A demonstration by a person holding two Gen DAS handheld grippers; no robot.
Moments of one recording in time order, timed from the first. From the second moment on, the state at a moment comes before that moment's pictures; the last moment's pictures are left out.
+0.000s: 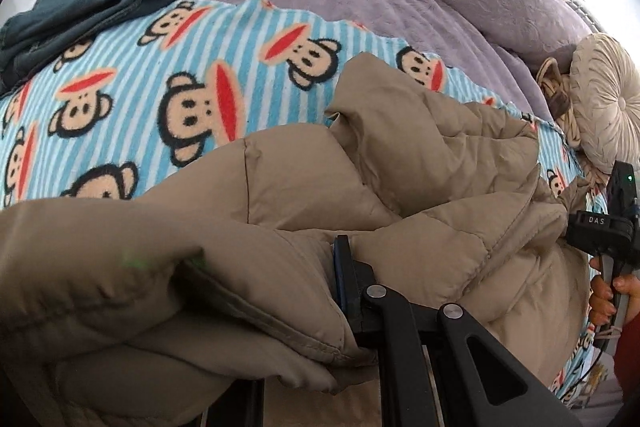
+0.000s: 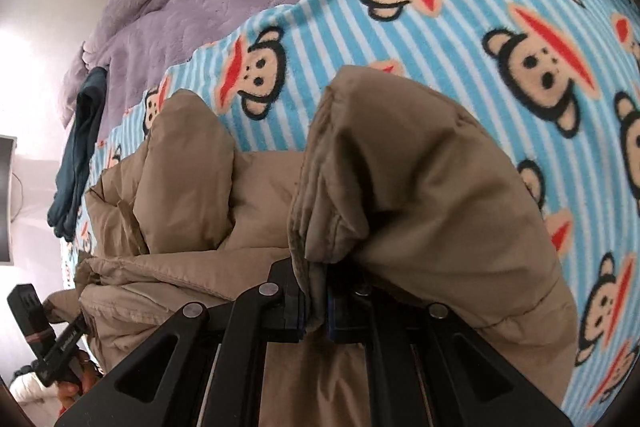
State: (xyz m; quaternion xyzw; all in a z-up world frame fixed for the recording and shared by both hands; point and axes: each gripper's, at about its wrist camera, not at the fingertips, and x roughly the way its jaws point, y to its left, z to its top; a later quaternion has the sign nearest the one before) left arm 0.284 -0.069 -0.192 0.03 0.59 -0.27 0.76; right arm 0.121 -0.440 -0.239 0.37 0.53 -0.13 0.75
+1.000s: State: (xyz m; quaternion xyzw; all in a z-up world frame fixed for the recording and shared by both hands) left arm 0.277 -0.087 -0.185 0.13 0.49 -0.20 0.84; right arm 0.097 -0.384 -0.202 0.15 0.51 -0.14 0.83
